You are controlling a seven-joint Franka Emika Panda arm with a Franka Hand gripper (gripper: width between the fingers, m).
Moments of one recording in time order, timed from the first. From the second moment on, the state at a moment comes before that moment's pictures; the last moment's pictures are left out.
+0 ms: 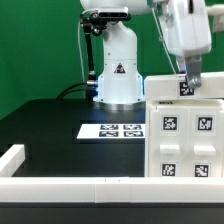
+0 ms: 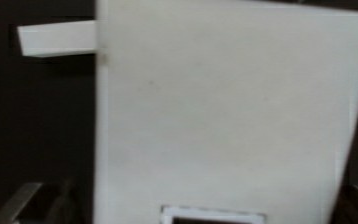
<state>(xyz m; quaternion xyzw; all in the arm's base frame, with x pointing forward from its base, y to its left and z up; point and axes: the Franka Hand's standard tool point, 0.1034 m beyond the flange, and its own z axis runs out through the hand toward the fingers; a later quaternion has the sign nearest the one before) 0.617 0.105 0.180 -0.72 0.68 0.05 0.09</state>
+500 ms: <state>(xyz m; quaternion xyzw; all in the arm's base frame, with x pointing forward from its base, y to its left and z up) 0.617 0.104 0.180 -0.85 0.52 0.03 0.09</state>
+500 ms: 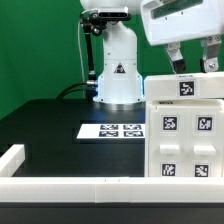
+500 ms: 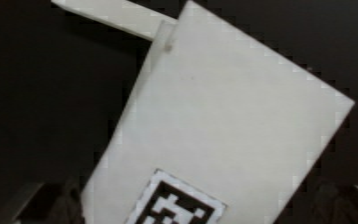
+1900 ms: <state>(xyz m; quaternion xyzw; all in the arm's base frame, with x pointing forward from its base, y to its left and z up) 0.620 0.114 0.188 -0.96 -0.28 -0.02 0.04</state>
